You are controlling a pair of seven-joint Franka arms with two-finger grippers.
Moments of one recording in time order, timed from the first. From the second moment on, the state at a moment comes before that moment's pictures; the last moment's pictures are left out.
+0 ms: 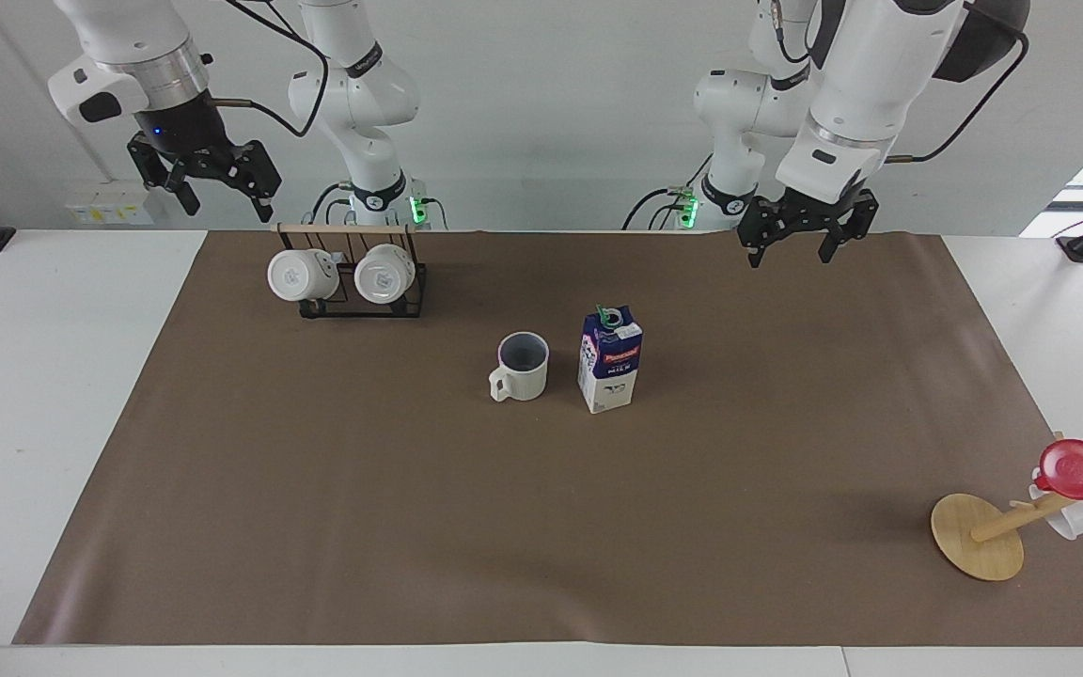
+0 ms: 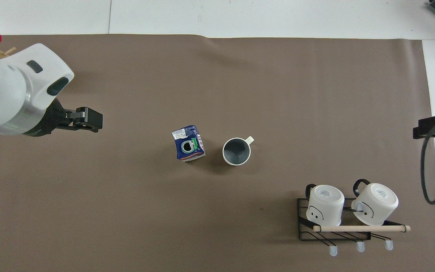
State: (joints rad) left arm -0.34 0.02 0.06 -1.54 0.03 1.55 -0.25; right arm 0.02 -0.07 -0.05 -1.53 -0.02 1.47 0.09
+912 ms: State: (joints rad) left arm -0.15 -0.01 0.06 -1.54 0.03 1.52 -0.05; right arm 0.02 -0.07 -0.05 -1.53 -0.02 1.47 0.09
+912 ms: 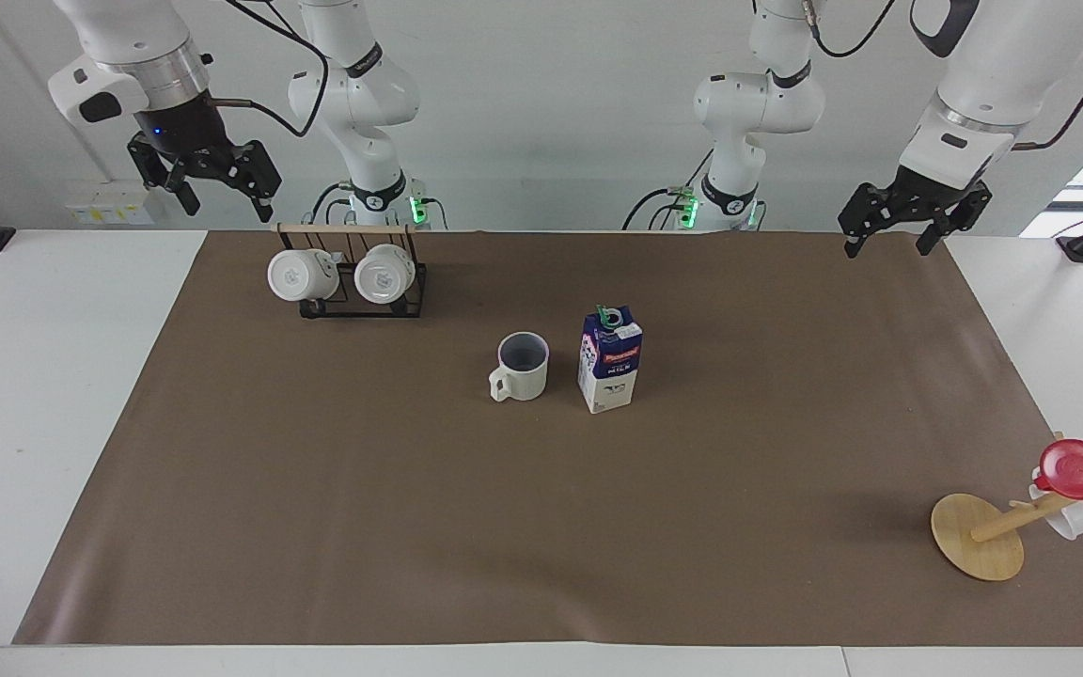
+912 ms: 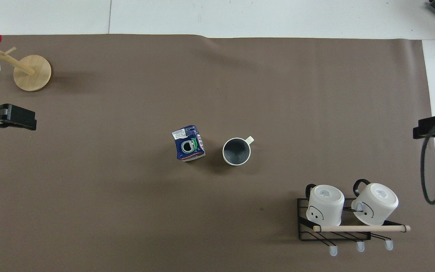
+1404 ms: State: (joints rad) left arm -0.13 -0.02 0.05 -1.54 0.03 1.52 0.03; right arm 0.02 -0.07 -0.05 -1.53 -0.02 1.47 0.09
